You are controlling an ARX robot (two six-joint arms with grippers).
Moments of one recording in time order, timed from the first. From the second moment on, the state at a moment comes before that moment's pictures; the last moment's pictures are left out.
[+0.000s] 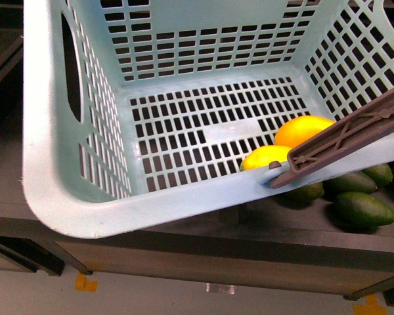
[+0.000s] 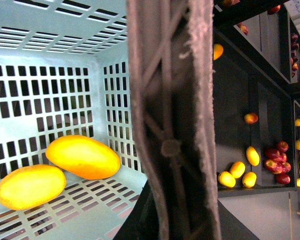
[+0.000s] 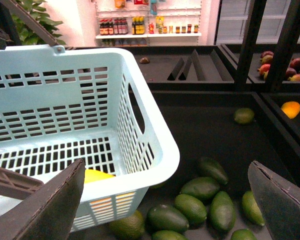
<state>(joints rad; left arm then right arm) -0.74 1.77 1.47 -0.27 -0.02 -1.01 0.00 0.00 0.02 0.00 0.00 0.00</state>
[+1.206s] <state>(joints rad) -0.34 2.70 2.63 -0.52 -0.38 -1.65 0.00 0.00 0.02 0.00 0.00 0.00</state>
